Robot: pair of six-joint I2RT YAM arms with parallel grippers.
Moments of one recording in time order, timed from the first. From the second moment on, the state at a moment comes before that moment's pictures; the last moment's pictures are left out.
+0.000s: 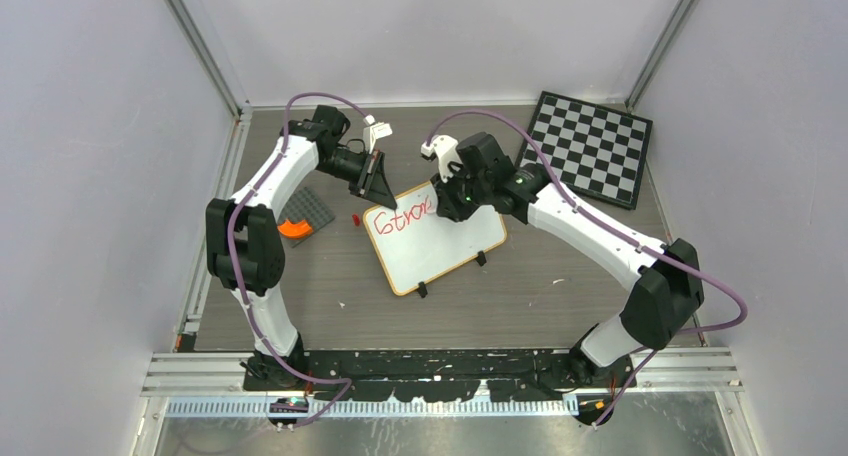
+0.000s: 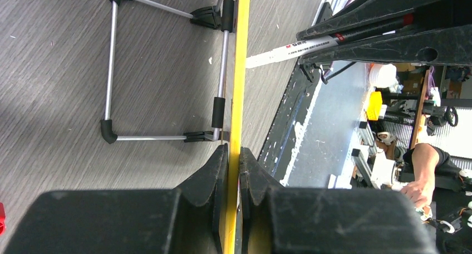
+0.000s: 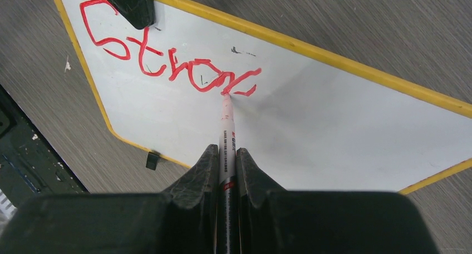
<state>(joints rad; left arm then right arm) -0.23 1.84 1.59 -1.04 1.02 0.26 0.70 1.53 1.34 -0.57 -0.17 -0.05</state>
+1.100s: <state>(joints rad) -0.23 1.84 1.59 -1.05 1.03 0.26 0.67 1.54 1.41 -0.59 -0.13 -0.08</state>
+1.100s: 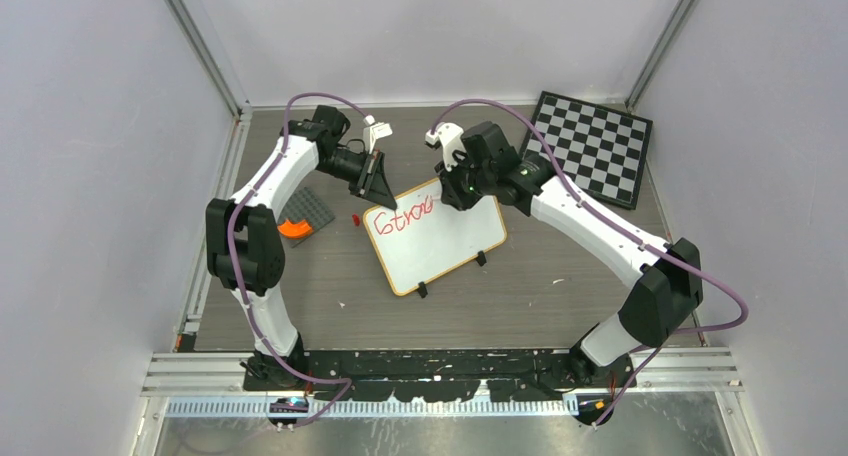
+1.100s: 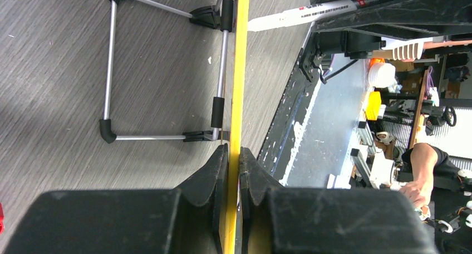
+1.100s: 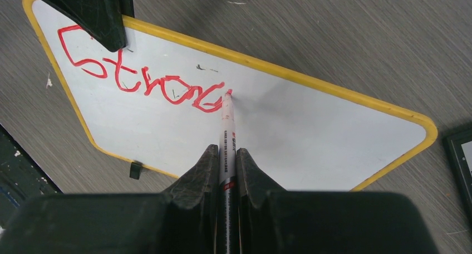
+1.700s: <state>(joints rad) -0.23 1.84 1.59 -1.05 1.02 0.26 0.71 1.52 1.31 -0.61 -0.17 -0.07</state>
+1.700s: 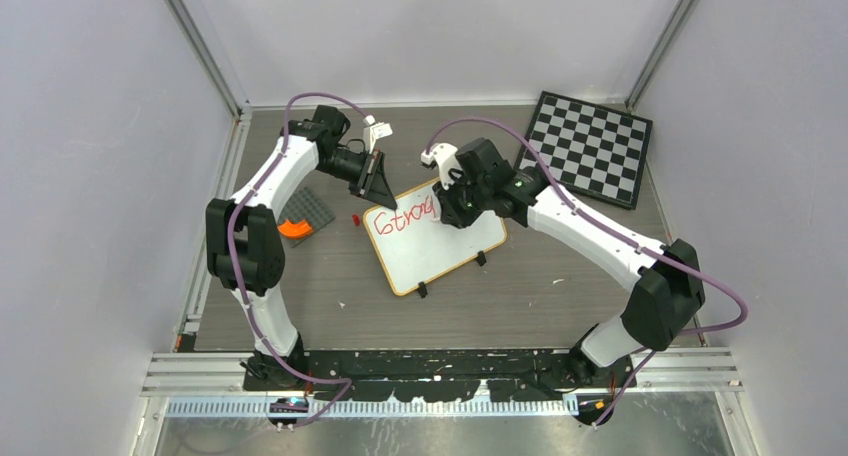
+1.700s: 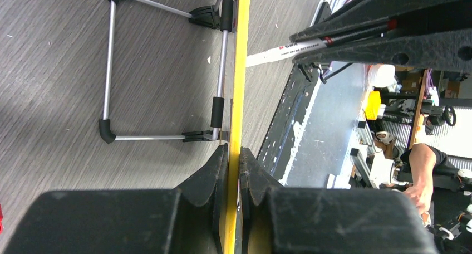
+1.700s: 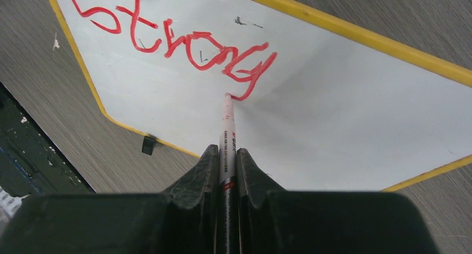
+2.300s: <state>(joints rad) -0.23 1.84 1.59 -1.05 1.03 0.26 0.70 1.48 1.38 -0.65 -0.24 -0.05</state>
